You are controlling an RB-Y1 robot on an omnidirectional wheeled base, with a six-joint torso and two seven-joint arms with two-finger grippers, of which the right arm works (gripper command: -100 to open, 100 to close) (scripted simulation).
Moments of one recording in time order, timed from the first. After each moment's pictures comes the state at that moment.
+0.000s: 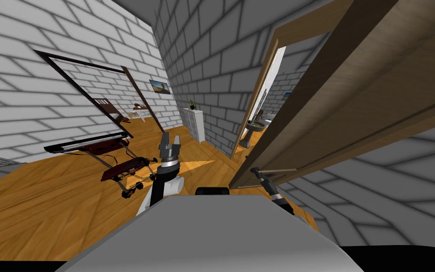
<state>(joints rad) 0.28 -0.50 -0.22 -0.73 0.28 -1.19 -0.58</state>
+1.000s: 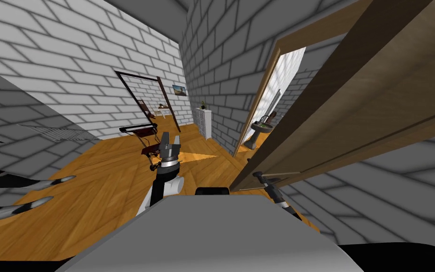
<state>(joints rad) 0.32 -0.51 -0.24 -0.67 0.29 -1.30 -0.58</state>
